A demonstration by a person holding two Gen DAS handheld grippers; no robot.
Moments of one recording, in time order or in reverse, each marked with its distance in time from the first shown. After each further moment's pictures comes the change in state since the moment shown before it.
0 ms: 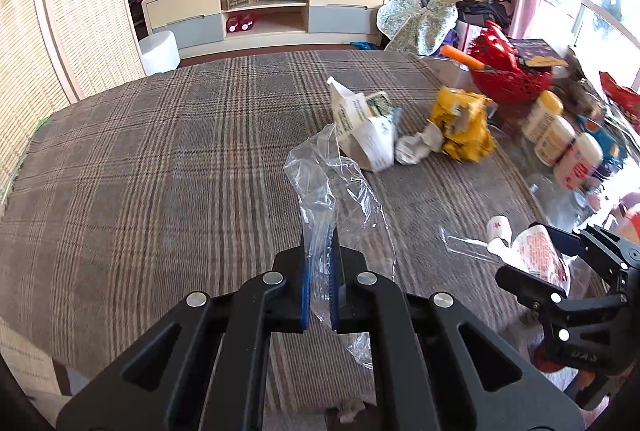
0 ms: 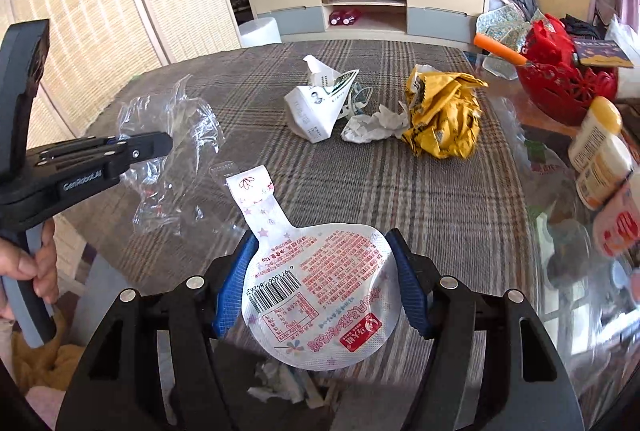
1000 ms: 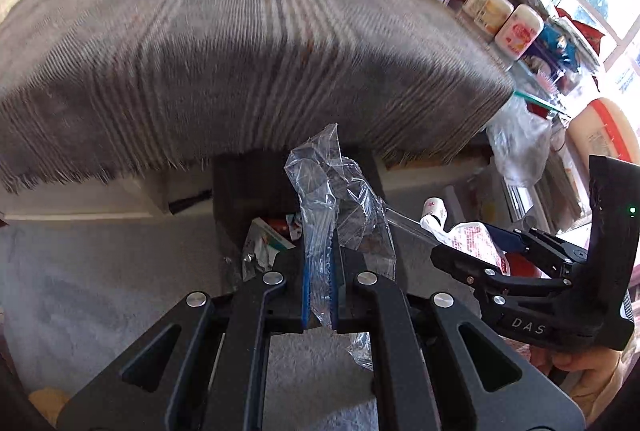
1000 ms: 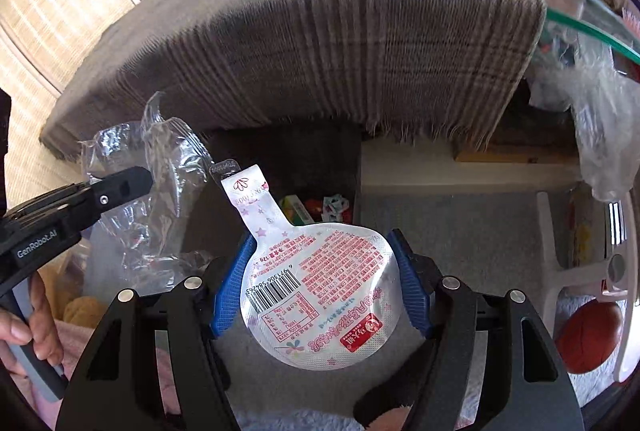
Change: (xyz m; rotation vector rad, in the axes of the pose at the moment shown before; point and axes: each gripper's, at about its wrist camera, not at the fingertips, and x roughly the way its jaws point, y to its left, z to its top) left arm 0.015 -0.051 -0.224 -0.100 0.203 -0.196; right arm 0.008 0.000 -0.220 0.177 0.217 -0.007
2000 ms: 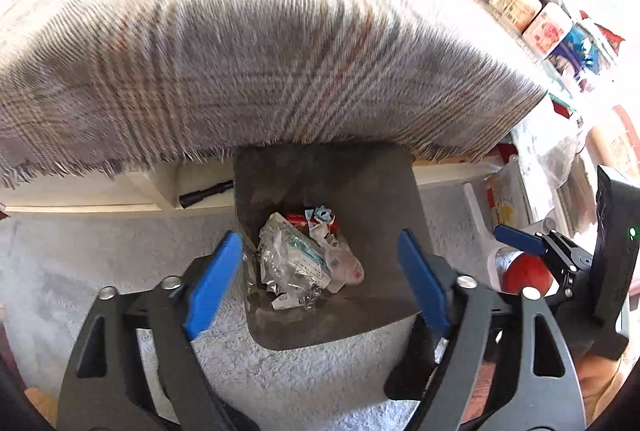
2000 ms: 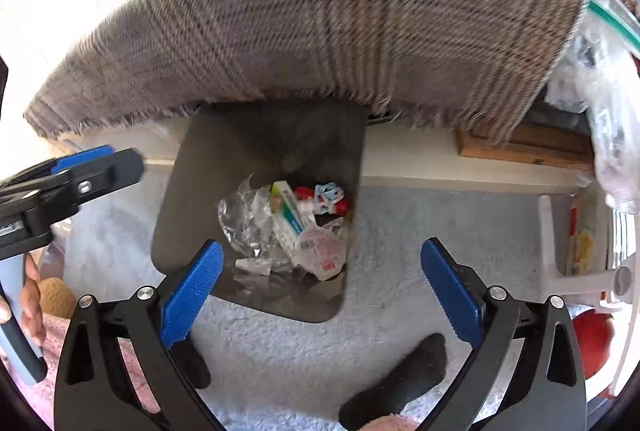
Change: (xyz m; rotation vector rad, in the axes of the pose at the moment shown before) left arm 0.009 0.026 0.007 -0.023 0.012 0.021; right arm 0.023 0.007 0.001 -0.047 0.025 -0.053
